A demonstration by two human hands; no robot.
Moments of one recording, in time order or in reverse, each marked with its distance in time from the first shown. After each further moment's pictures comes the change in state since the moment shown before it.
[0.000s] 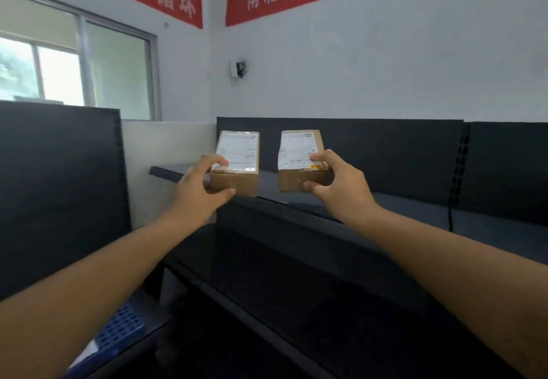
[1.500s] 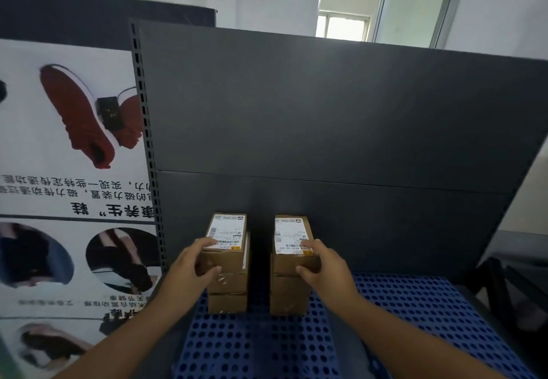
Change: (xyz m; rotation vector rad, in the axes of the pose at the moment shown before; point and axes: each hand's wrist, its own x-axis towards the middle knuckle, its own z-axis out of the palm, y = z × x) left_hand -0.378 -0.343 -0.577 0.523 0.410 -0.801; right_hand -0.148 -0.341 0.702 0.321 -0.826 -0.254
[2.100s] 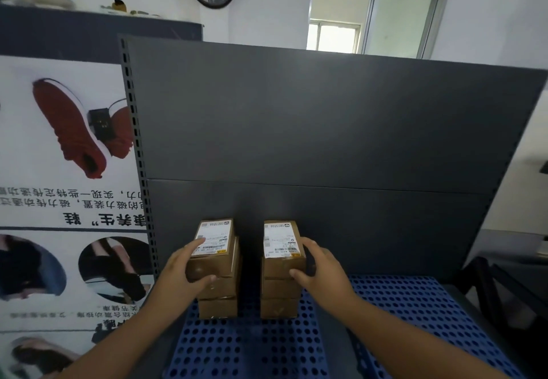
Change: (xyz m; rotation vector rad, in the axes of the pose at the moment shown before) left_hand -0.005 0.012 0.000 0.018 0.022 0.006; right_hand -0.006 0.000 -0.021 -0.003 -0.019 -0.037
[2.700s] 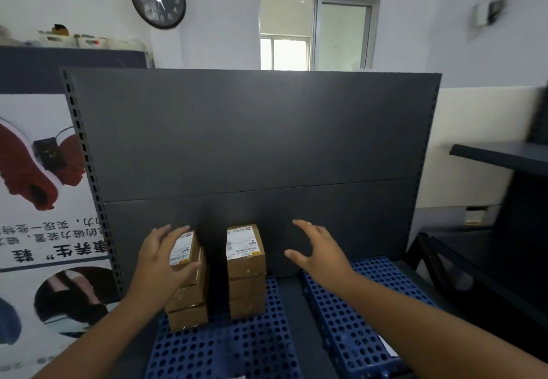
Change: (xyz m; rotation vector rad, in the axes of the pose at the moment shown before) left_hand 0.010 0.071 -0.001 0.211 0.103 0.251; right_hand -0.043 -0.003 -0.087 -0.061 0.138 0.025
